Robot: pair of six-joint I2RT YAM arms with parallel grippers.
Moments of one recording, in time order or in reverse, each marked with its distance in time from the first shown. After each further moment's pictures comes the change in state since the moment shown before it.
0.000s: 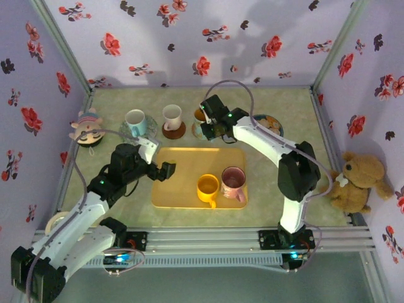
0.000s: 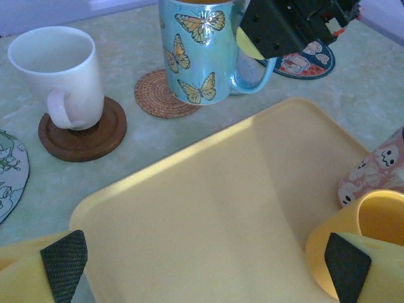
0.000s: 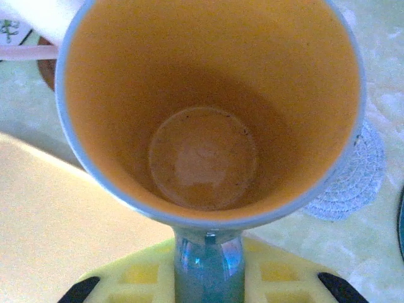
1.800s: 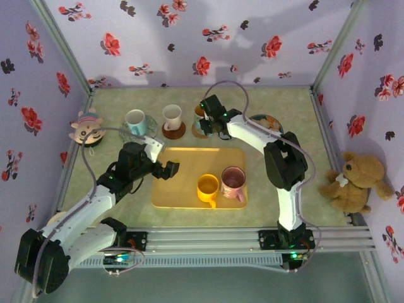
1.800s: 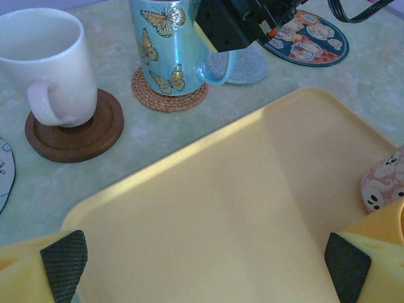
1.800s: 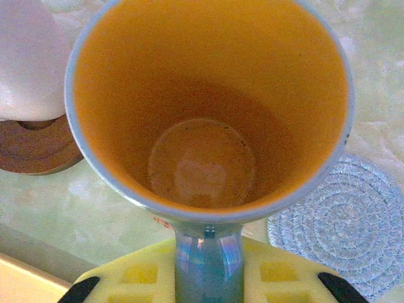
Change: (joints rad) left arm 0.000 0.118 -0.045 0.143 0.002 0.026; right arm -0.052 0.163 0.023 0.196 0.006 0.004
